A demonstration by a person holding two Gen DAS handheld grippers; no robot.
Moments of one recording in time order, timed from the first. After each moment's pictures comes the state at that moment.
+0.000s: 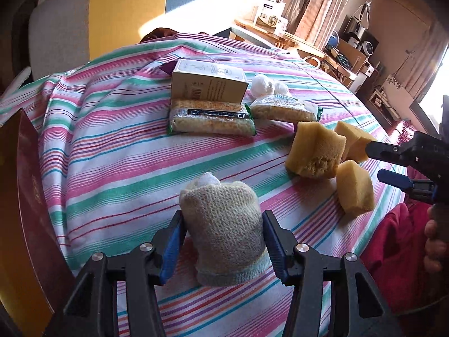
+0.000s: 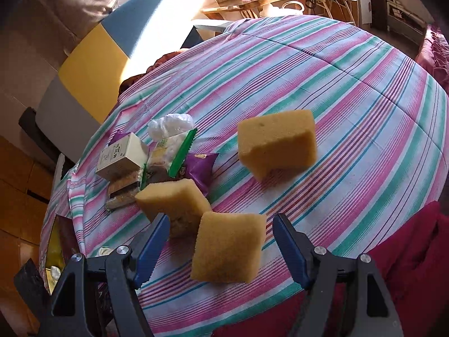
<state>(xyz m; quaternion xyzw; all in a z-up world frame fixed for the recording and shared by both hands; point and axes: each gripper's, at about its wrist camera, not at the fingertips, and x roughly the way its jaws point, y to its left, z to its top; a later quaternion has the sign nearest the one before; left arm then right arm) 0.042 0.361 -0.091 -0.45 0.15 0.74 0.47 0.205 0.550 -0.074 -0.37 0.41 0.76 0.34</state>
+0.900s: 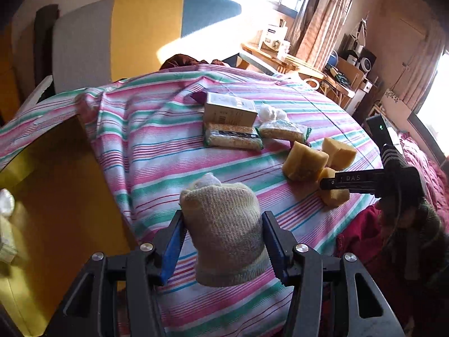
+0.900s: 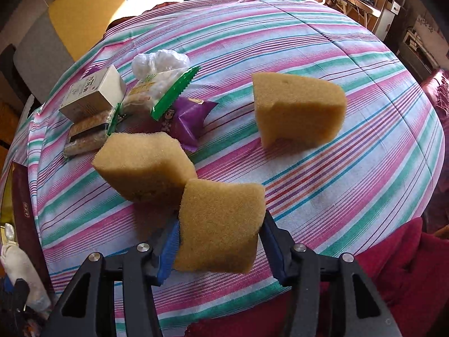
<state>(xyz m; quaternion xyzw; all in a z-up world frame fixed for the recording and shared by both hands) 0.043 0.269 -0.030 -0.42 0.11 0.78 0.46 0.172 0.536 -0.104 -0.50 0.32 0.72 0.35</state>
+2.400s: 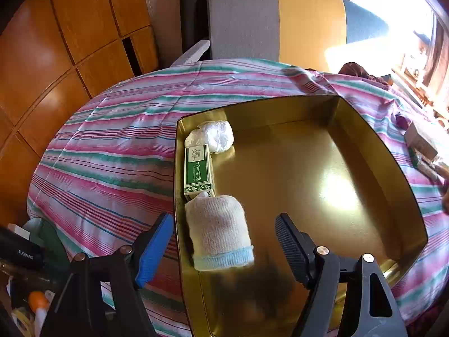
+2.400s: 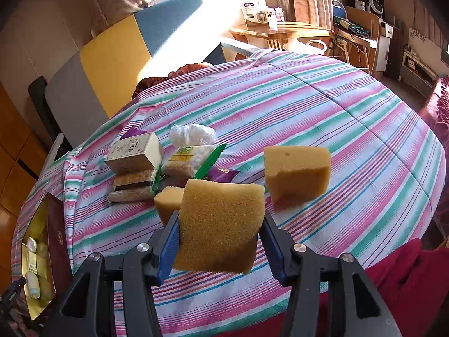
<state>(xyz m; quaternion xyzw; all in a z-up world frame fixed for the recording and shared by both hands) -0.093 0.065 -0.051 -0.44 0.12 0.88 0.15 0.188 0.518 -0.047 -0.36 0.29 0.81 0.35</state>
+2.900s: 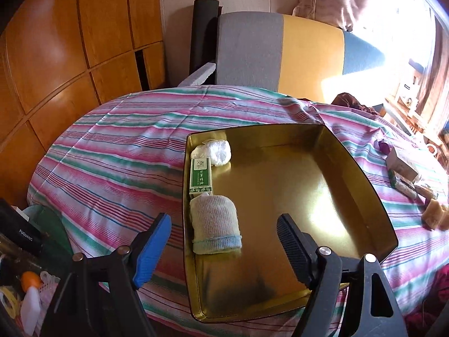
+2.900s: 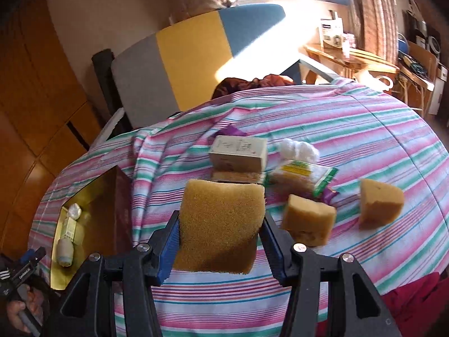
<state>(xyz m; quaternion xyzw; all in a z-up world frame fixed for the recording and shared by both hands) -0.057 0.042 -0.023 -0.39 0.06 0.90 0.15 0.111 0.428 0.000 -0.36 0.23 0.88 0.20</state>
